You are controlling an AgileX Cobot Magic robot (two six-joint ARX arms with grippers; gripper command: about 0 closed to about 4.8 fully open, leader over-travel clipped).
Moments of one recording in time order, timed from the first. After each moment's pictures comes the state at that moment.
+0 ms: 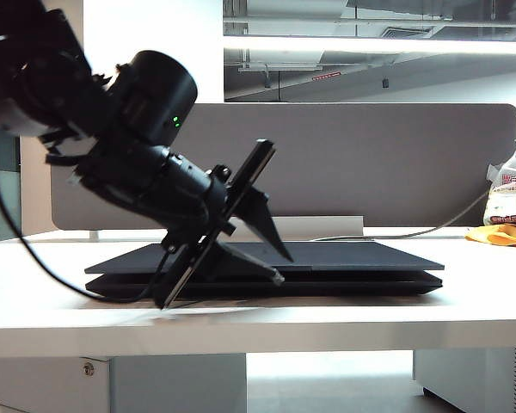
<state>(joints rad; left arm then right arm) -0.63 1.80 0.84 0.42 0.31 -1.10 0.42 0.71 0.90 -0.68 -0.18 0.15</state>
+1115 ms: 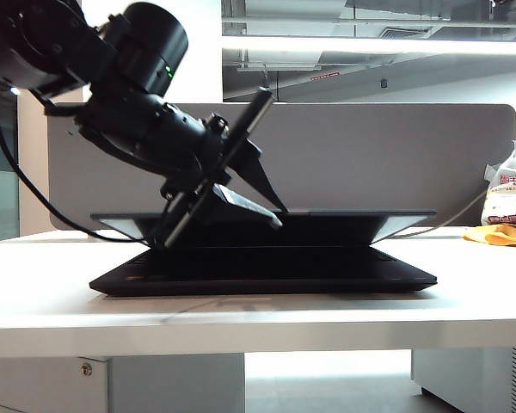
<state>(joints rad) -0.59 1.70 0.89 0.35 0.32 -0.89 0.42 0.71 0.90 -0.72 -0.18 0.13</state>
